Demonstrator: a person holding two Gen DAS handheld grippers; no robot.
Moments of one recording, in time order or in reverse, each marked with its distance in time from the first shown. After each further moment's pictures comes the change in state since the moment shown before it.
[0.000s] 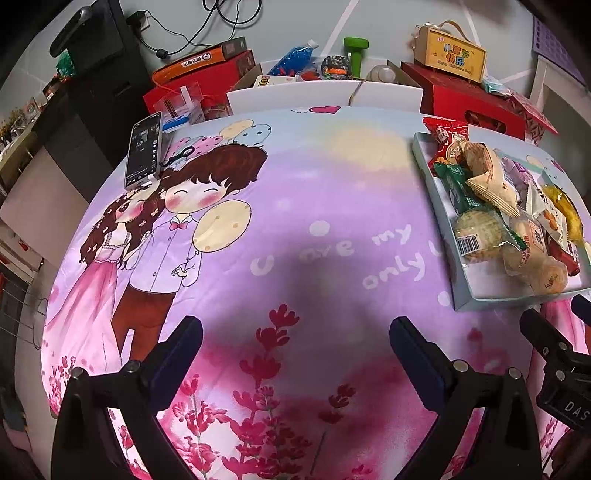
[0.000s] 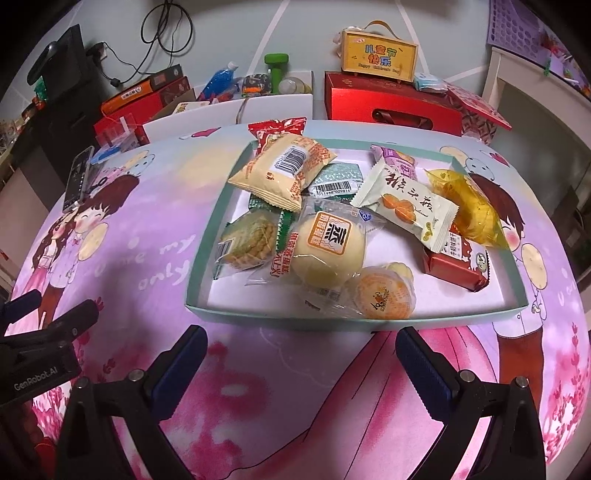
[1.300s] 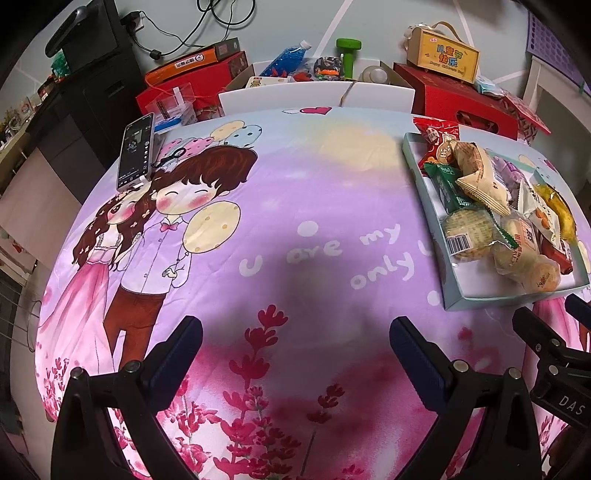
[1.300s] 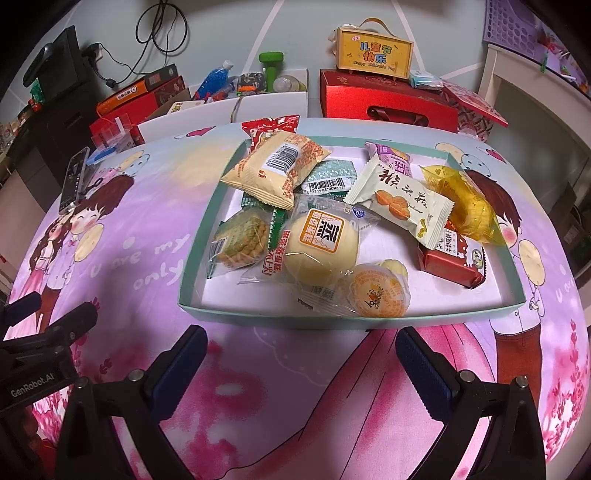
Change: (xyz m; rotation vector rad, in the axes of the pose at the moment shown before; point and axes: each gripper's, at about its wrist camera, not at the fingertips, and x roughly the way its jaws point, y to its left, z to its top) left arm -0.001 -0.002 -0.001 0.010 -0.005 -0.031; right arm 0.001 -0.003 0.000 0.010 0.003 -0.006
